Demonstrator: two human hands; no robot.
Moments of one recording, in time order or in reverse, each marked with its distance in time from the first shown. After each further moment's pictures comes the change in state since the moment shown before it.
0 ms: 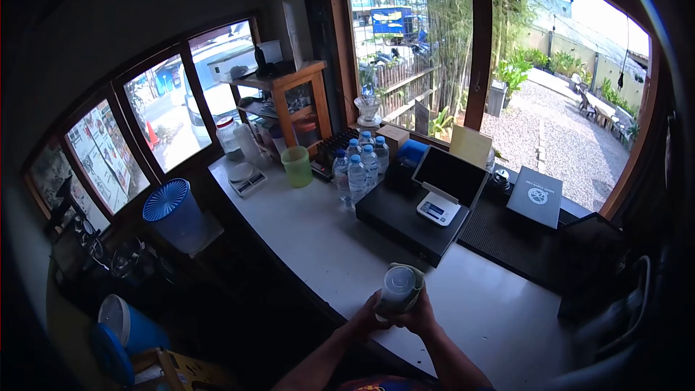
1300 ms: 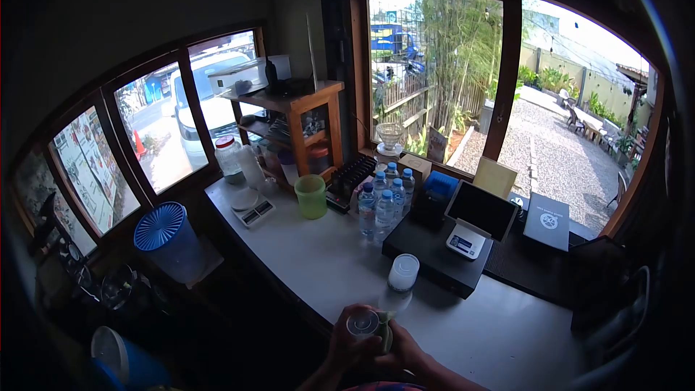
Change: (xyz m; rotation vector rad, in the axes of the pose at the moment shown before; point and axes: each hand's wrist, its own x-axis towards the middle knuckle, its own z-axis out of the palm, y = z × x) left_hand -0.023 0.136 -0.171 -0.506 0.412 0.080; right_hand 0.062 -0.022 0.133 0.075 -0.286 0.336
